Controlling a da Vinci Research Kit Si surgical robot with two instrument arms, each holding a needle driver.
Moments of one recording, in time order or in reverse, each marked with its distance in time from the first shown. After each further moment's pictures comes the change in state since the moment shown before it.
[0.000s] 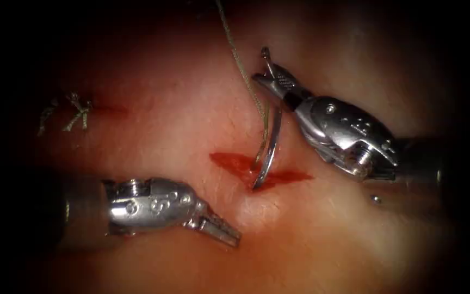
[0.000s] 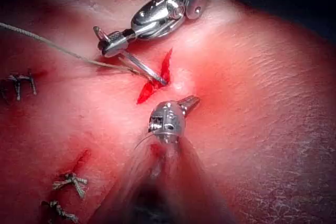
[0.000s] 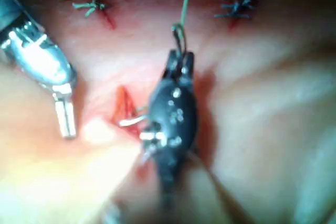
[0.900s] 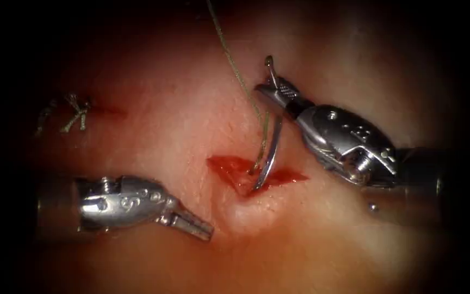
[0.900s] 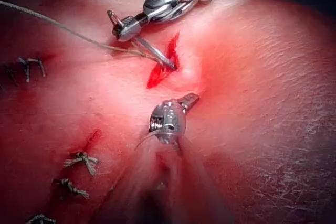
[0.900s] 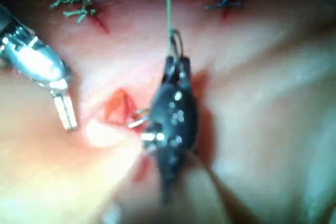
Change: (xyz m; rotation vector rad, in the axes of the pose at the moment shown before) right arm -0.001 -0.001 -0.001 -0.005 -0.048 -0.136; left arm -0.003 0.001 -0.003 0.027 -0.011 0.007
